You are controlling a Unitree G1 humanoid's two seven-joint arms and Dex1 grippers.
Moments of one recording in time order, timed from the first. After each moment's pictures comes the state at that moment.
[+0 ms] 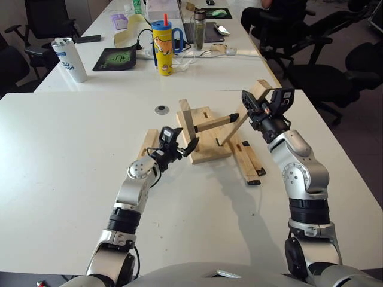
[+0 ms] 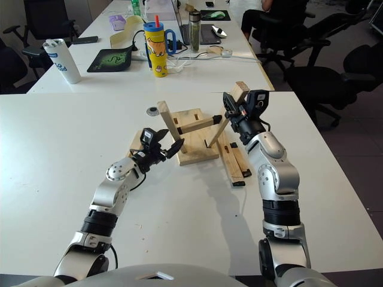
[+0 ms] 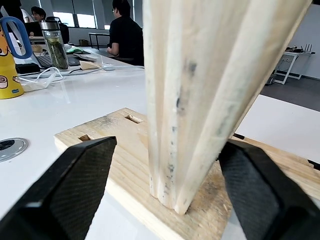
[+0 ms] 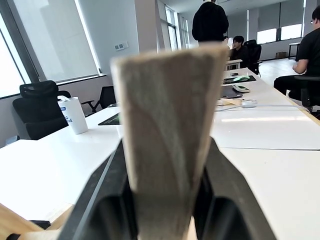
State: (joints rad) left arm -0.30 0.10 -0.11 0.17 -0.17 0.15 -0.50; right arm -0.38 -0.27 -0.08 -0.12 0.50 0.41 0.19
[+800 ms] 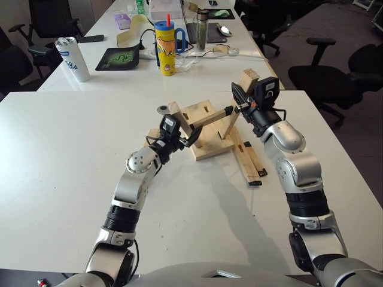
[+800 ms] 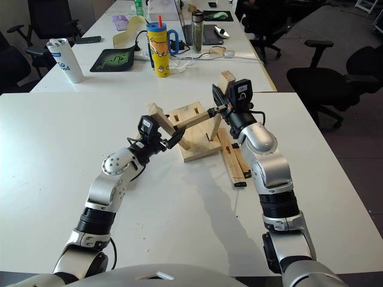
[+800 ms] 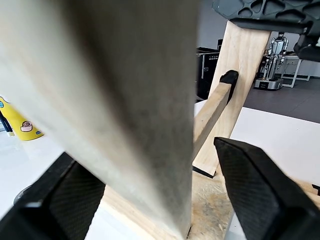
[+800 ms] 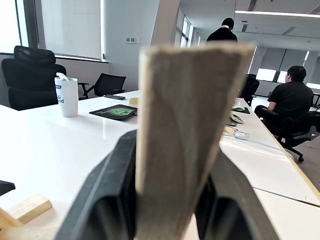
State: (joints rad) left arm -0.32 0.11 -0.14 -0.02 -0.14 0.22 -0.46; right arm -0.45 -0.33 0.07 -0.11 0.34 0.36 0.15
